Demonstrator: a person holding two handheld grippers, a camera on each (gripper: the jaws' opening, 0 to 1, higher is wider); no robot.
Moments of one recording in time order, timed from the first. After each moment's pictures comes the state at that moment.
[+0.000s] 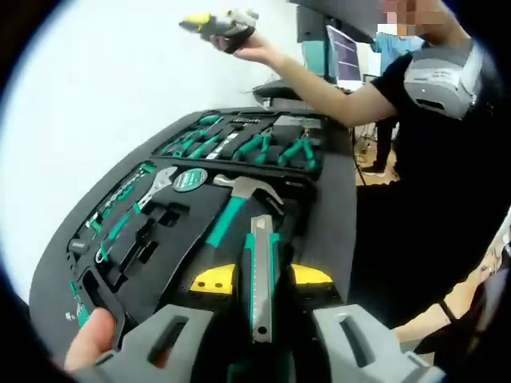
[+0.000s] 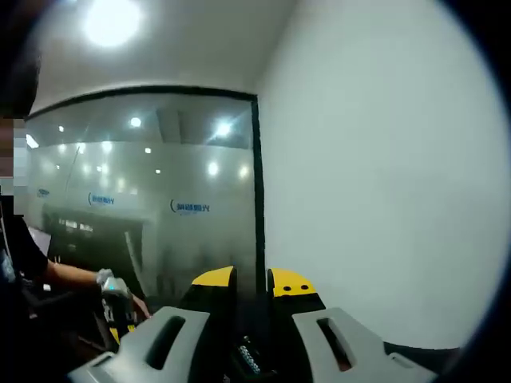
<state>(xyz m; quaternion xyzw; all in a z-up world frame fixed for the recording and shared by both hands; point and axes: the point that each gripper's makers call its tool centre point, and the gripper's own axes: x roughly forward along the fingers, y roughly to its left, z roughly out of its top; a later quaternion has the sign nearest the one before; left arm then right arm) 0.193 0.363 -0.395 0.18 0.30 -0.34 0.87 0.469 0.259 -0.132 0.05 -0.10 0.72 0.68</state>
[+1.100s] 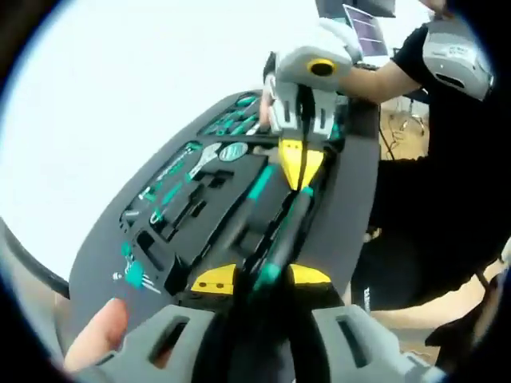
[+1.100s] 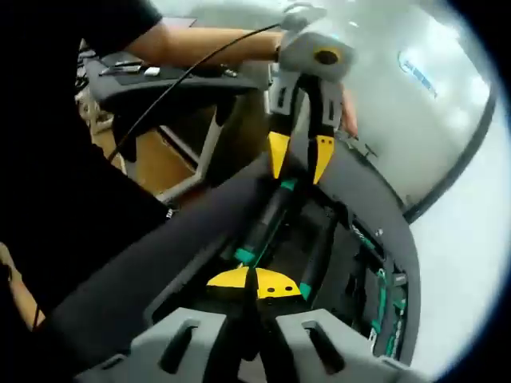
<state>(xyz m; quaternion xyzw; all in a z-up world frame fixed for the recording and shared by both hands) 0.149 0.422 -0.382 0.26 0.34 -0.21 0.88 0.193 0.347 -0.397 -0.42 -0.08 0.84 0.33</state>
